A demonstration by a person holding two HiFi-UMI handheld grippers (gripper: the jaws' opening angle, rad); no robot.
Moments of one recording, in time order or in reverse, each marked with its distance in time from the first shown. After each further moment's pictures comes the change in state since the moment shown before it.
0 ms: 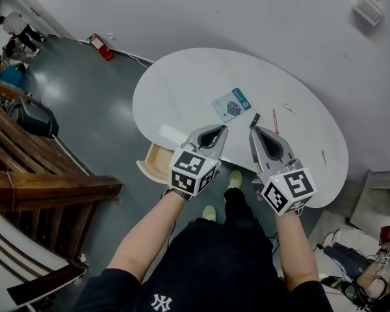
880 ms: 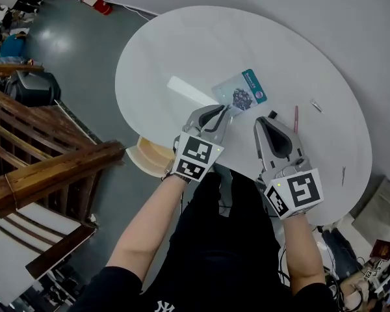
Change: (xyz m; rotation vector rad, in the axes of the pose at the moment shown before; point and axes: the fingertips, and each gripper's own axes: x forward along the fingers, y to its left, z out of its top) left arm 0.151 0.109 -0.110 0.084 0.270 0.111; right arm 0.119 -0.117 -0.087 0.033 0.181 0.080
